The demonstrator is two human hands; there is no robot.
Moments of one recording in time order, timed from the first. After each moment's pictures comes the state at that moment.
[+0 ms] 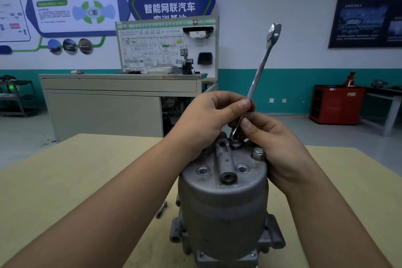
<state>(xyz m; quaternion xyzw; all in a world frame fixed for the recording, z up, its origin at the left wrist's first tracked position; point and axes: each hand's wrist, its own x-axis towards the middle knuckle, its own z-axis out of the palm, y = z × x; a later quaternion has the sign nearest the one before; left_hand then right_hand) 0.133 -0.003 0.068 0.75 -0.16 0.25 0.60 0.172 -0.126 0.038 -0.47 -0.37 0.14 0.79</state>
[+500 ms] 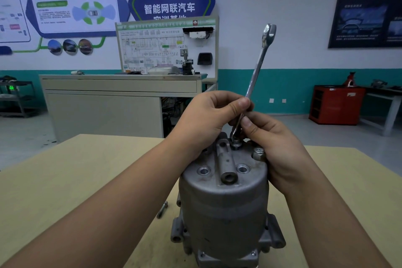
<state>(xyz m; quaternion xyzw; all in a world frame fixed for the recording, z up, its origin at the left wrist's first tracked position) 0.133 -0.002 0.069 0.76 -0.15 0.27 0.58 0.172 -0.124 0.037 -0.47 -0.36 0.13 0.79</state>
